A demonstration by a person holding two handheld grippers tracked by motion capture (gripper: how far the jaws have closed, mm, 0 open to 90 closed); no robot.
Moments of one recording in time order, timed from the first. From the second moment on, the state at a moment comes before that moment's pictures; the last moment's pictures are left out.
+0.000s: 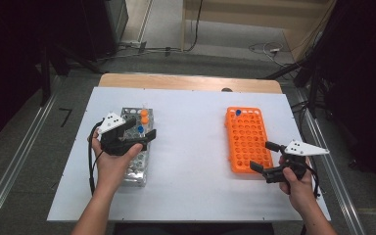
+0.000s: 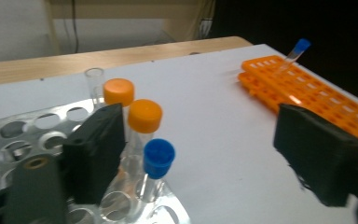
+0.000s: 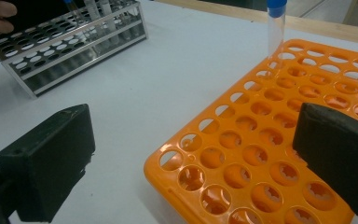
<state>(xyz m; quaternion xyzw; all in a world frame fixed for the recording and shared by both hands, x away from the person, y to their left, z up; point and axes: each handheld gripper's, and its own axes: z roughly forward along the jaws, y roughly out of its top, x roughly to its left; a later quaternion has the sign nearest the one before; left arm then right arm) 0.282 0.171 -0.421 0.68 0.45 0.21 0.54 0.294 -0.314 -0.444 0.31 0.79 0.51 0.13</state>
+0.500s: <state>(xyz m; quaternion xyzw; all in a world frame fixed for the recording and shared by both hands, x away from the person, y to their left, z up) 0.274 0.152 -0.417 0.70 0.39 0.18 0.57 0.326 -0.303 -0.438 0.34 0.78 0.51 0.15</state>
